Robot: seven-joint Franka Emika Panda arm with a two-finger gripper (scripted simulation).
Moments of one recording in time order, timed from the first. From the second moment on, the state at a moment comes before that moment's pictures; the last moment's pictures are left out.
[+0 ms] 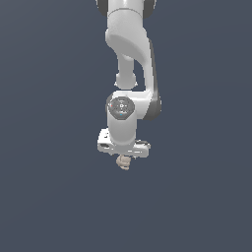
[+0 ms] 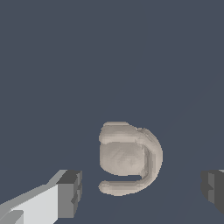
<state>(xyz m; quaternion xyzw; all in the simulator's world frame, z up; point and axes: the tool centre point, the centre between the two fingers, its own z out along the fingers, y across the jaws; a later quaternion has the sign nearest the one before) 0.056 -0.012 0.092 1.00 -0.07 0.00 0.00</state>
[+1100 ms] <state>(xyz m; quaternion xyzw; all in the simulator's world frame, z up) 0.057 -0.011 0.040 1.00 -0.07 0.00 0.00</state>
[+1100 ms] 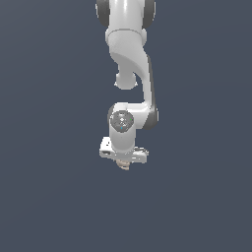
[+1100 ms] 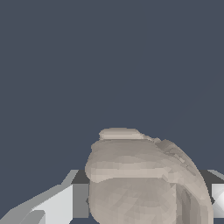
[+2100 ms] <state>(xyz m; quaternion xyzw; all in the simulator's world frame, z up) 0.048 -0.012 0.058 1.00 -0.07 0.00 0.00</state>
